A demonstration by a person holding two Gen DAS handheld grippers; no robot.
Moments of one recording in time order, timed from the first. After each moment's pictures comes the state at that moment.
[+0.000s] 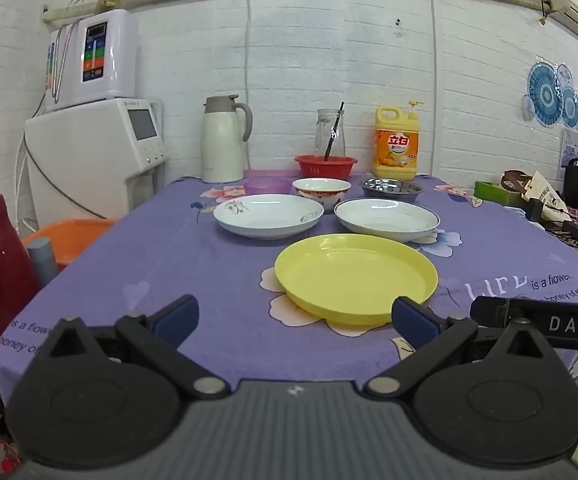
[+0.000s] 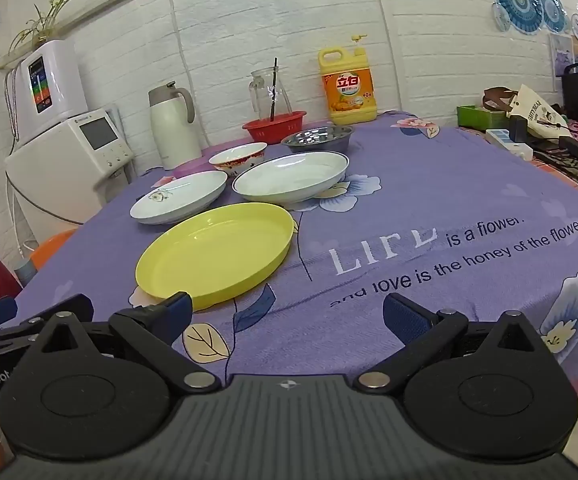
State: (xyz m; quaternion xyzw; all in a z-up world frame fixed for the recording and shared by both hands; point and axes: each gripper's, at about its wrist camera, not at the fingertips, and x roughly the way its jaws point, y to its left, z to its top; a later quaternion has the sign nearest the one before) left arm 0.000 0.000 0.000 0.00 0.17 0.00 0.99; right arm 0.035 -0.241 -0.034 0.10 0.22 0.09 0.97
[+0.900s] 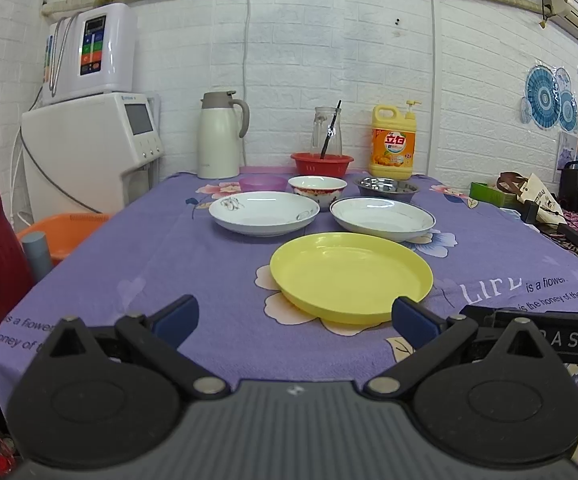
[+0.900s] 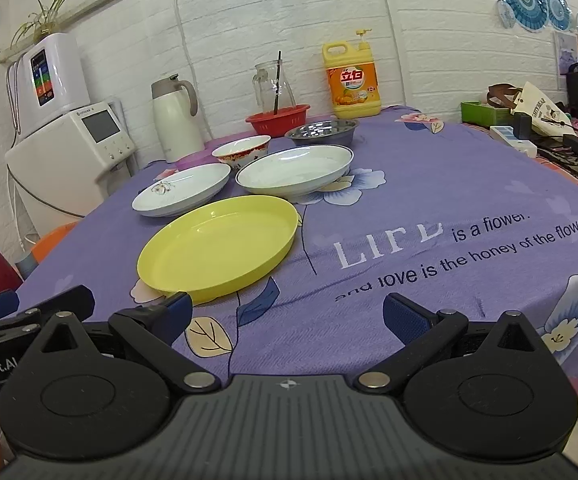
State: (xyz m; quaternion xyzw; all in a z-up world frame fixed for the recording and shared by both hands) left arm 0.002 0.000 -0.002 -0.01 0.17 -0.01 0.98; right arm 0.038 -0.237 -0.035 0.09 0.23 0.09 0.96
